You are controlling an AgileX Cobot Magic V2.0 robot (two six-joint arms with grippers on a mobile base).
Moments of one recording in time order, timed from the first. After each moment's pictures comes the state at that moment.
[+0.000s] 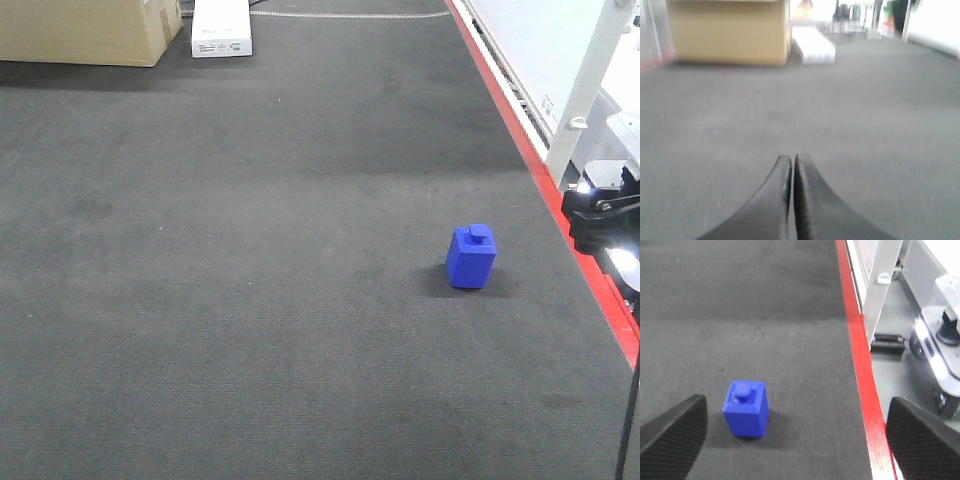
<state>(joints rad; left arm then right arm) 0.04 -0.01 0.03 0.01 0.11 -0.04 0.00 1.08 -0.73 -0.06 0.20 0.03</state>
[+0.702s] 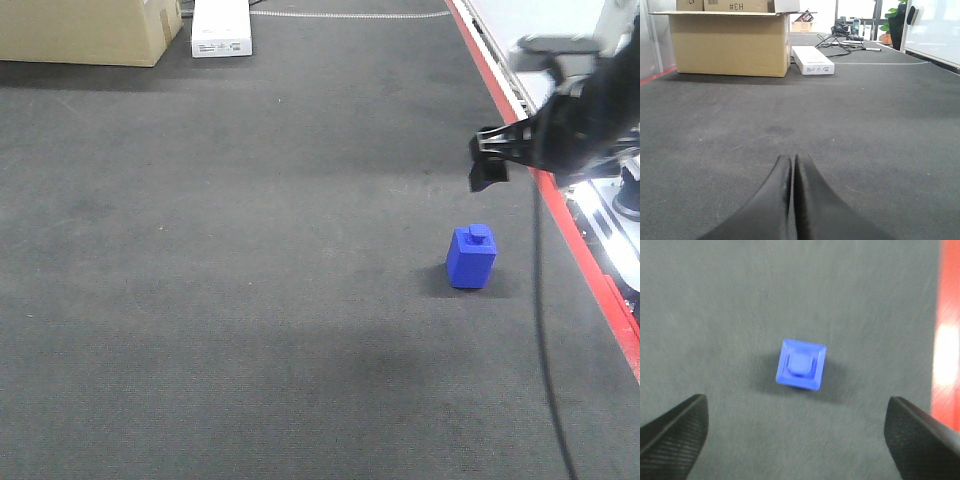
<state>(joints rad) 0.04 -0.01 0.03 0.01 0.10 -0.04 0.10 1.76 -1.64 0.08 1.09 -0.04</state>
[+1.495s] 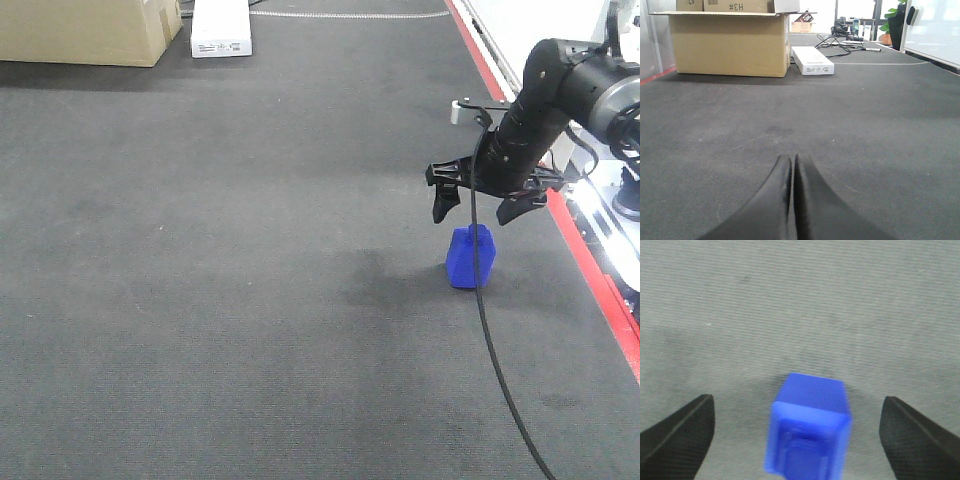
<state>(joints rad) 0.04 -0.01 0.03 0.01 0.10 -0.04 0.08 2.18 -1.97 0.15 1.24 -0.03</state>
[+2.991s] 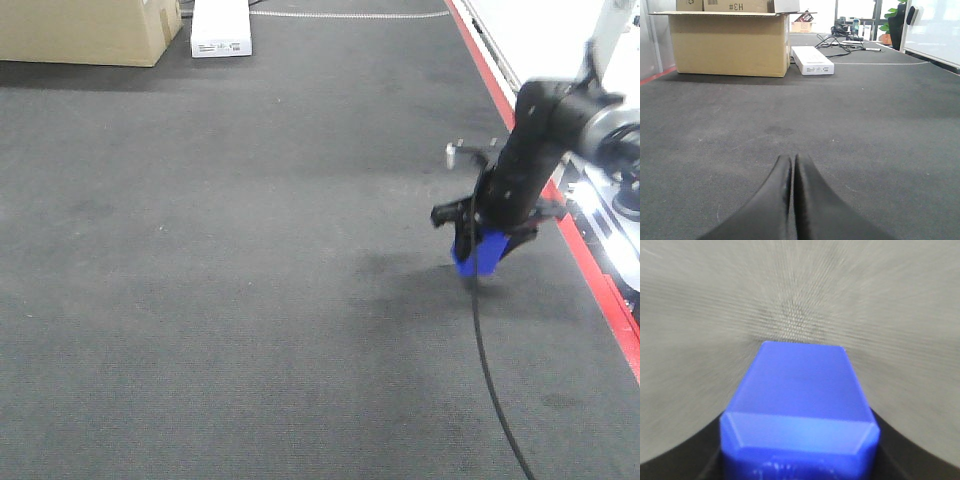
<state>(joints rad) 0.04 -0.01 0.03 0.01 0.10 -0.04 0.08 2.14 -1.84 0.10 1.23 -0.12</state>
